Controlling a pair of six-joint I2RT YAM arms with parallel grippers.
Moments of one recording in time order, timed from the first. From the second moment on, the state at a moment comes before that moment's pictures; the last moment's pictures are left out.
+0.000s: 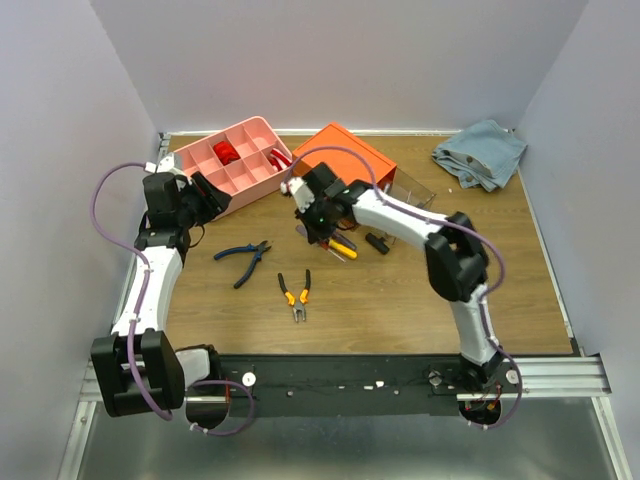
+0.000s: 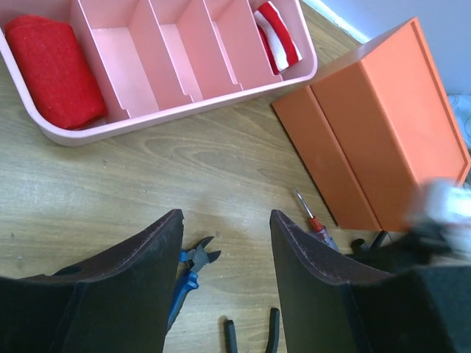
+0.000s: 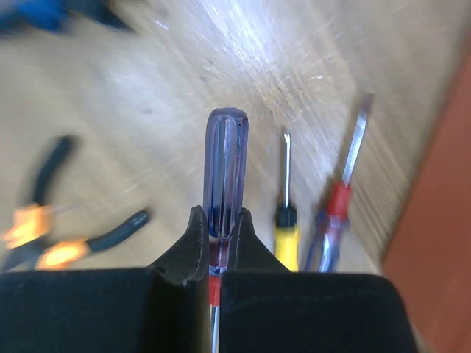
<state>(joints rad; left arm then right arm) 0.12 1.18 0.87 -0.15 0.31 -0.52 0.77 2.16 1.77 -0.63 -0.17 -0.18</state>
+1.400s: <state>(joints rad) 0.12 1.20 0.95 -0.13 0.35 -0.53 0.23 1.75 1.56 -0.60 -0.28 0.24</state>
